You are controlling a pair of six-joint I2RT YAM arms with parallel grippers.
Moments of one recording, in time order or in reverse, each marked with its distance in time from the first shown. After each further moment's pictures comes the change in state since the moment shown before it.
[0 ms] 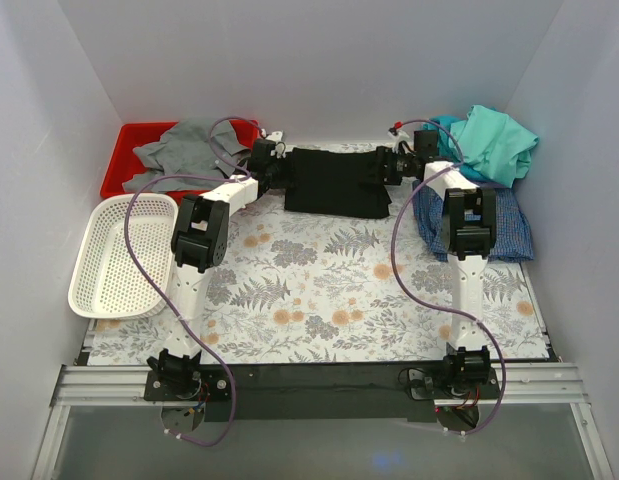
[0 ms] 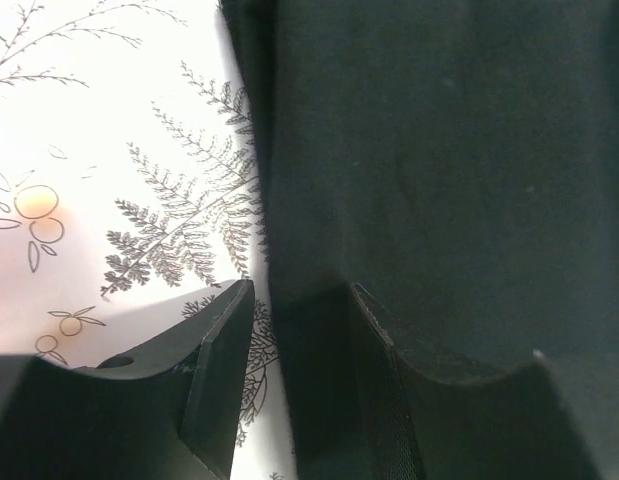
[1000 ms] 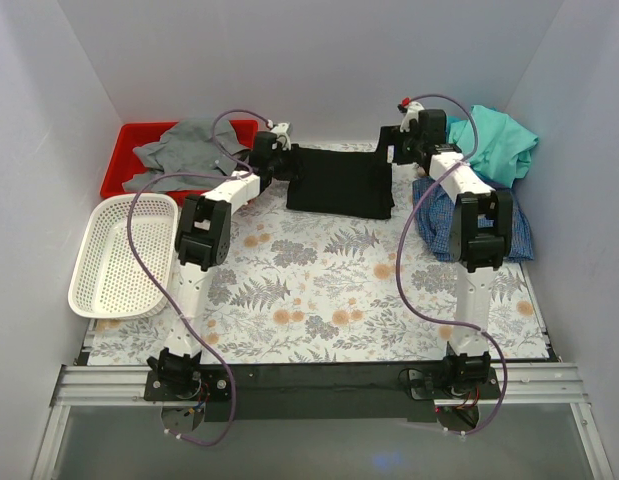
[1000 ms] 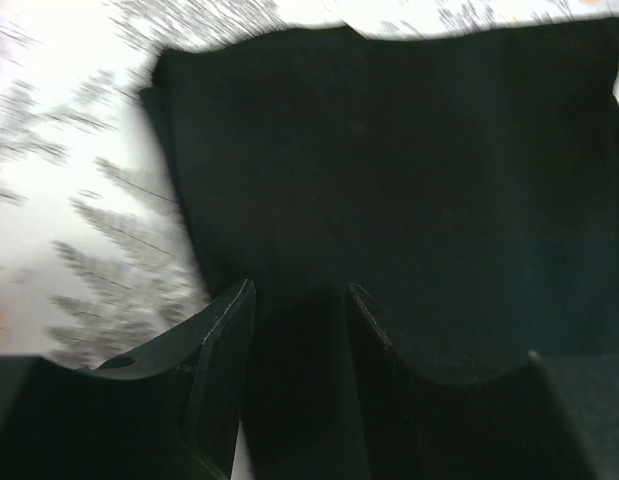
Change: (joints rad) left arm 0.012 0.059 0.123 0.035 0.109 0.044; right arm 0.051 -0.250 -0.090 0.058 0.475 -0.108
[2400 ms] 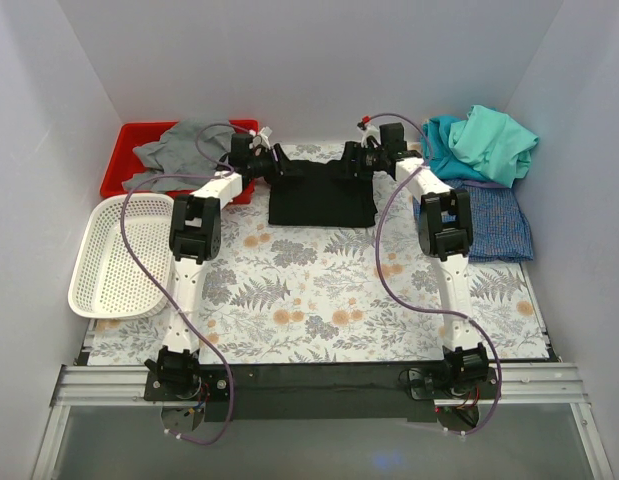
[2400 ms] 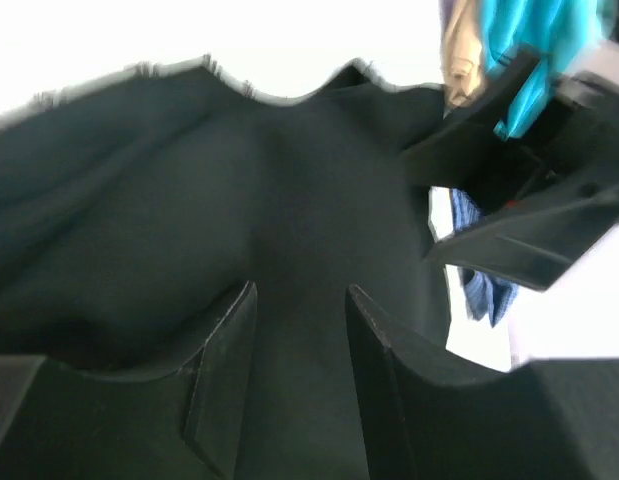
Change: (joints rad) left arm 0.117 0.099 0.069 0.002 0.475 -0.389; right arm 0.113 0.333 0.302 -0.089 -0.380 0.201
